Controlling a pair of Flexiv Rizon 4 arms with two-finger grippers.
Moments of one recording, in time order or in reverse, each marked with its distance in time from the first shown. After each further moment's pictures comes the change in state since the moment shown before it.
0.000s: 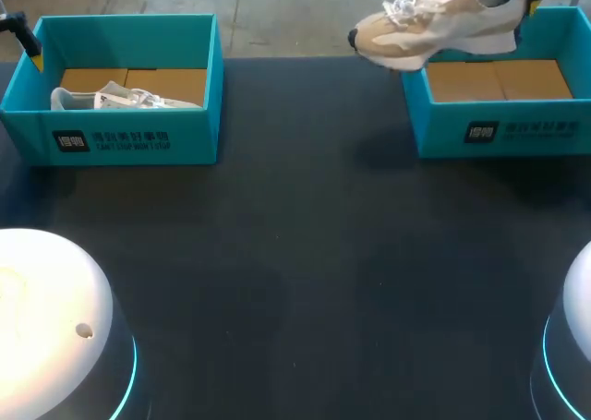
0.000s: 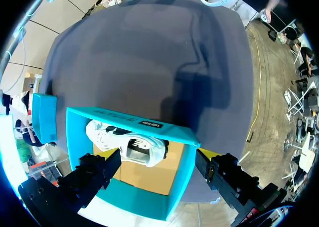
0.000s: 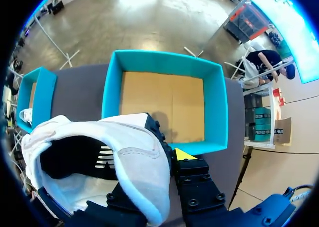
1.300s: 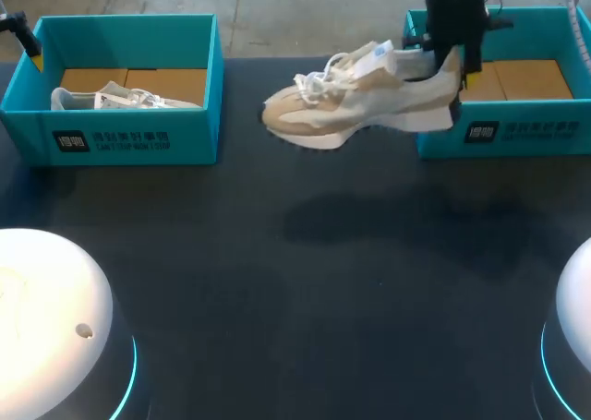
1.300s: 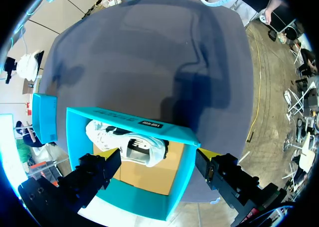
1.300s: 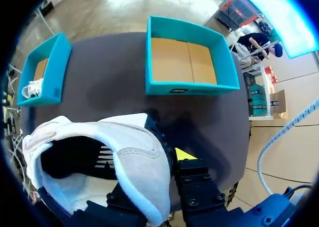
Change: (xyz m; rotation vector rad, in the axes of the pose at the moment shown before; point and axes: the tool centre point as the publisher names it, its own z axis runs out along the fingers) left arm 0.000 0.000 0.000 0.000 0.000 0.000; right arm 0.140 -0.183 -0.058 0.060 -0.058 0.064
